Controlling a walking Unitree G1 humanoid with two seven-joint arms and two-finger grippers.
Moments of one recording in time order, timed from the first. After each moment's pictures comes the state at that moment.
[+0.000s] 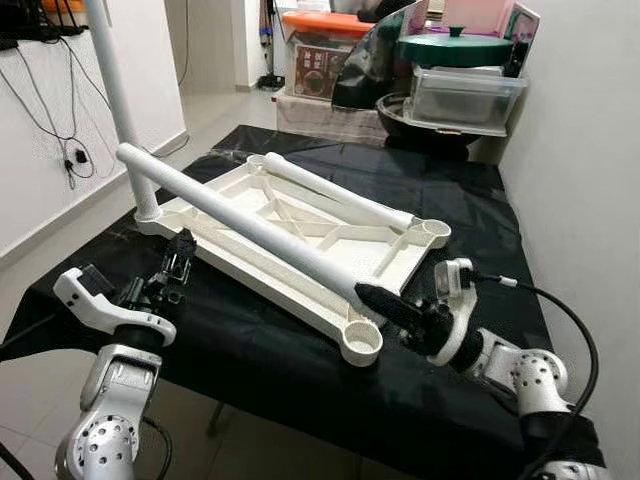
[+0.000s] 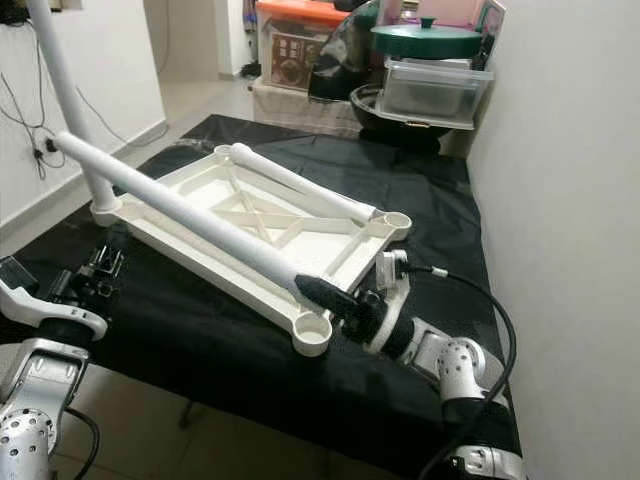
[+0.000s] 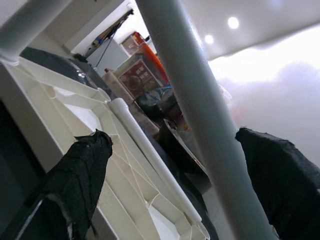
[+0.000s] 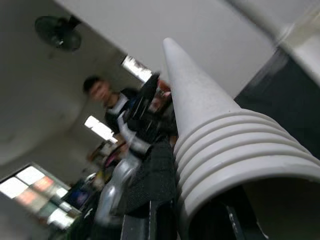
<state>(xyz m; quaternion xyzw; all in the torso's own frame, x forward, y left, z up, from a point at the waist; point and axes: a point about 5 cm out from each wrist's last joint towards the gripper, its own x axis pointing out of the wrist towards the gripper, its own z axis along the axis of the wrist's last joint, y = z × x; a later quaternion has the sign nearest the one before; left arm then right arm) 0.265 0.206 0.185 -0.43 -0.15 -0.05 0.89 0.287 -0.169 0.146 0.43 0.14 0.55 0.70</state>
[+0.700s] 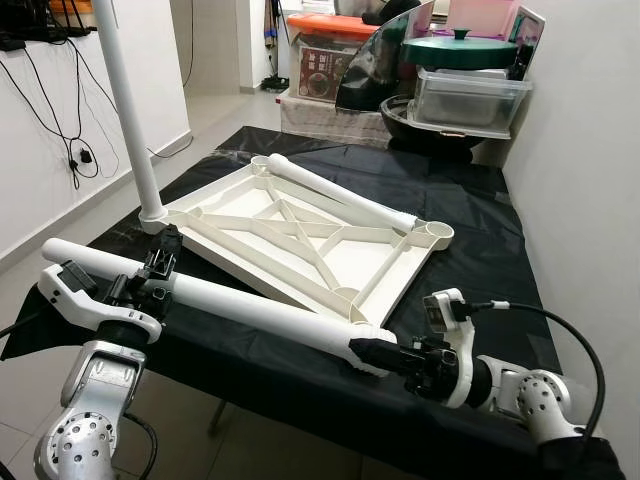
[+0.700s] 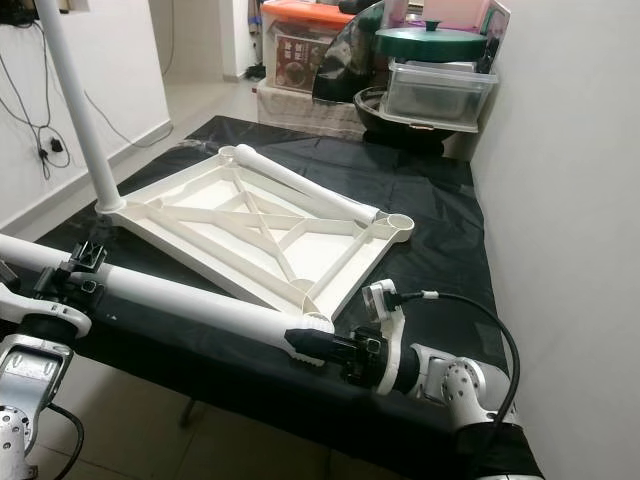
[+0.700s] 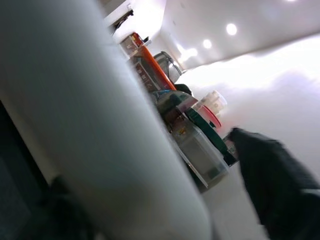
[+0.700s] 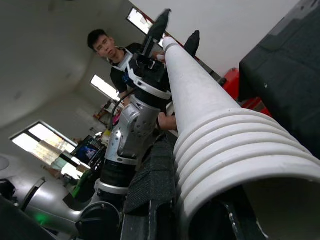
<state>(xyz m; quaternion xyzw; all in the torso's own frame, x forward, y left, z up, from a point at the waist) 0.265 0.218 0.193 -0.45 -0.15 -0.06 0.88 0.269 -0.166 0.137 0.38 0.19 0.60 0.68</state>
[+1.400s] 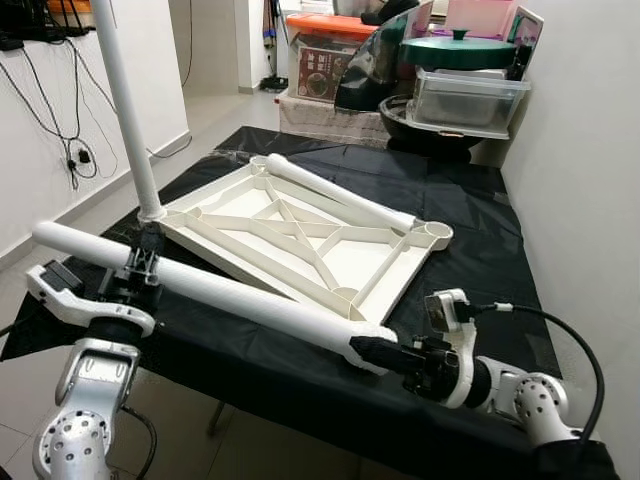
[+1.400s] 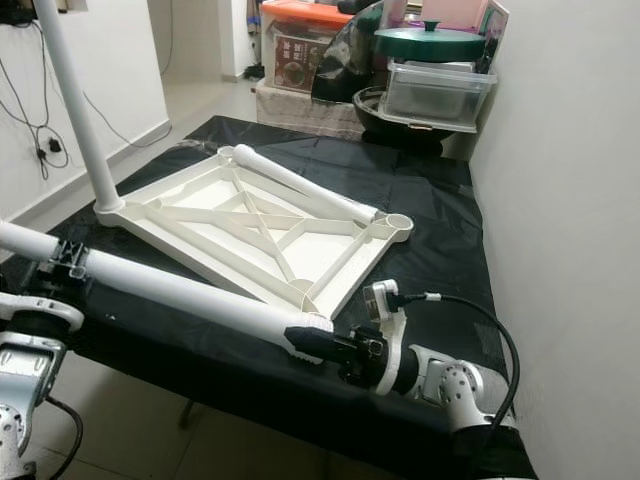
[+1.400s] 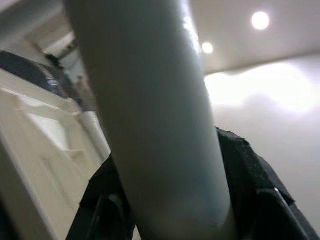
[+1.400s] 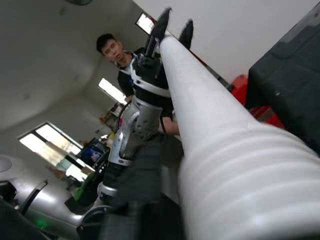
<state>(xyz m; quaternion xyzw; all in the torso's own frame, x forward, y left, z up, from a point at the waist) 0.271 0.213 0.210 -0.50 -0.19 -0.10 0.84 0.271 -0.150 0.138 0.40 0.16 0.61 0.67</state>
